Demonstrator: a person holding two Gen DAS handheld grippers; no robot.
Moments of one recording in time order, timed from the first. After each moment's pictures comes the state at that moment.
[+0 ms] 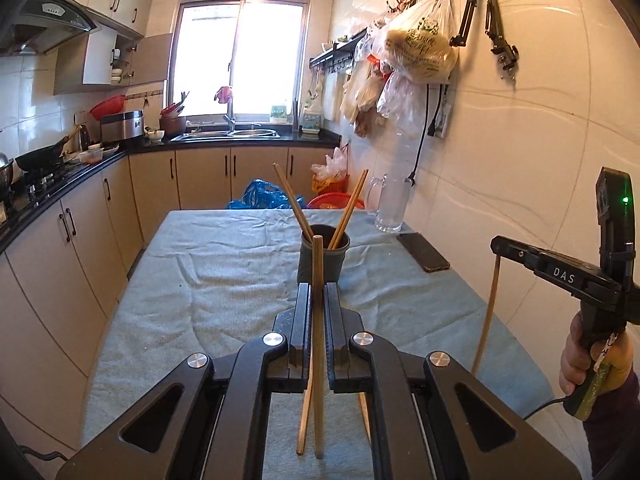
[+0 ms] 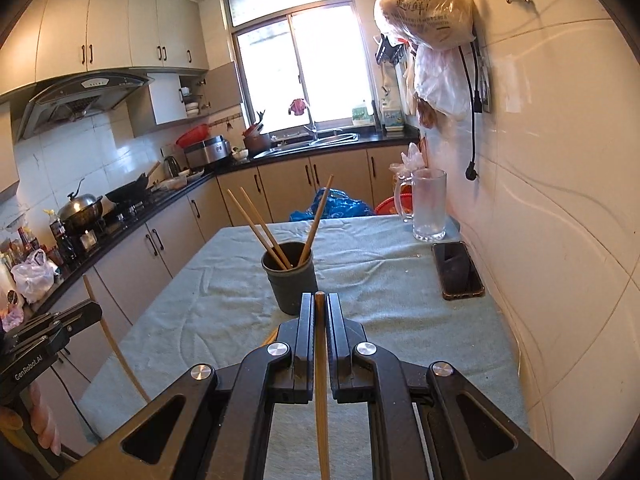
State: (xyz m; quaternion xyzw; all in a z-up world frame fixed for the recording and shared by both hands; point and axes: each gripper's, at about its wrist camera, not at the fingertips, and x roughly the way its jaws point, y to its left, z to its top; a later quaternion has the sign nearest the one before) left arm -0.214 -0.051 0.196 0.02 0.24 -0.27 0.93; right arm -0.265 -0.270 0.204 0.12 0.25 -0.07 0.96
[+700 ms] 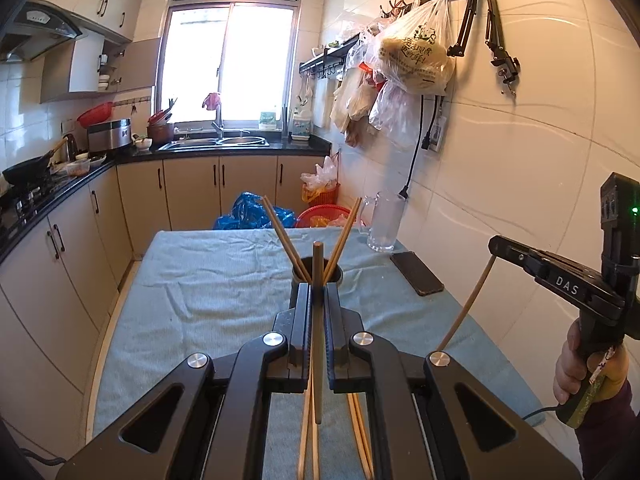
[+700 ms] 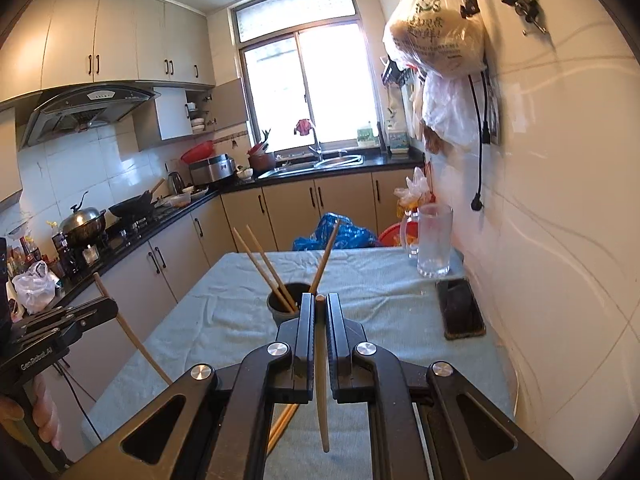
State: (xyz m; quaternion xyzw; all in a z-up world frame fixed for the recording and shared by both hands) left arm -0.170 -0.071 0.234 0.02 0.24 -0.29 0.93; right arm -0.242 -0.275 0.239 0.10 0.22 -0.07 0.97
